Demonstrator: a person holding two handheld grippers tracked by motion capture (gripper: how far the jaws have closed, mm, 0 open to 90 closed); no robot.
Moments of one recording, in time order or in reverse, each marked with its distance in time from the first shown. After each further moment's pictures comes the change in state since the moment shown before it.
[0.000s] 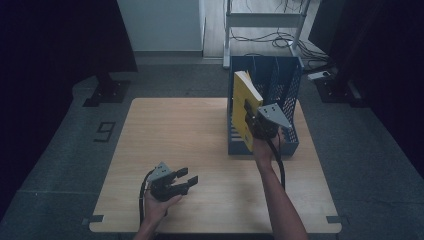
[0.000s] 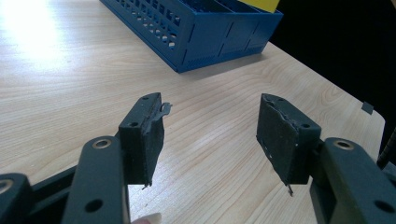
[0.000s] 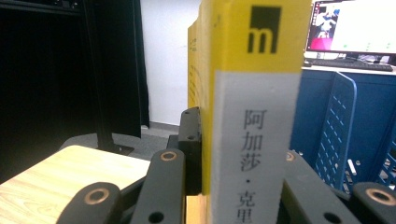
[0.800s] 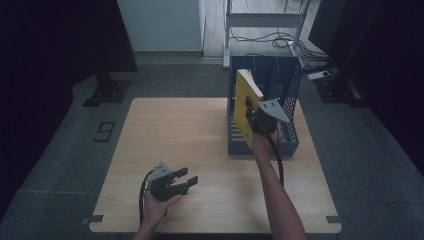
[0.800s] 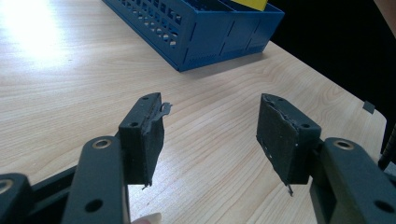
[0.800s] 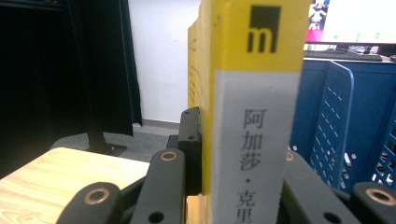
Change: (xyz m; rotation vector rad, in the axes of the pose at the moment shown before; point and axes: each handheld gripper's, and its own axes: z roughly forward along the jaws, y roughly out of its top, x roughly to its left) left arm 0.001 0.000 0.000 0.003 0.002 -0.004; right arm -0.007 -0.004 0.019 0.020 -0.039 0.020
